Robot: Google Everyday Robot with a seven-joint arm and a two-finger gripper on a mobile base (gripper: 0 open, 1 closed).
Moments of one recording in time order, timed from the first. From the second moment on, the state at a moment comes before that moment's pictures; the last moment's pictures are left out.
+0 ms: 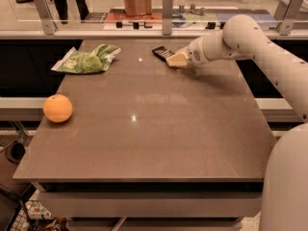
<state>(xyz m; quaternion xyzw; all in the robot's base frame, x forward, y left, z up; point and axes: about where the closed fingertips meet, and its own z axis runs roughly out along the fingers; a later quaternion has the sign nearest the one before) 0.790 -0.095 0.821 -0.36 0.80 0.19 0.43</state>
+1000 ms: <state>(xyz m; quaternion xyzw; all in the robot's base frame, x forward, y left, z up) 0.786 -0.101 0.852 -0.39 0.78 0.22 0.43</state>
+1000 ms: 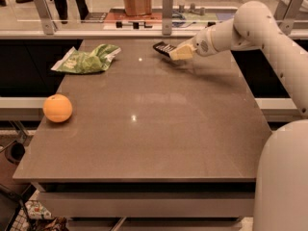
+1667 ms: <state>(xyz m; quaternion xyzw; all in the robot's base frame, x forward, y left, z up) 0.752 -0.114 0.905 -0.44 0.77 0.22 0.42</state>
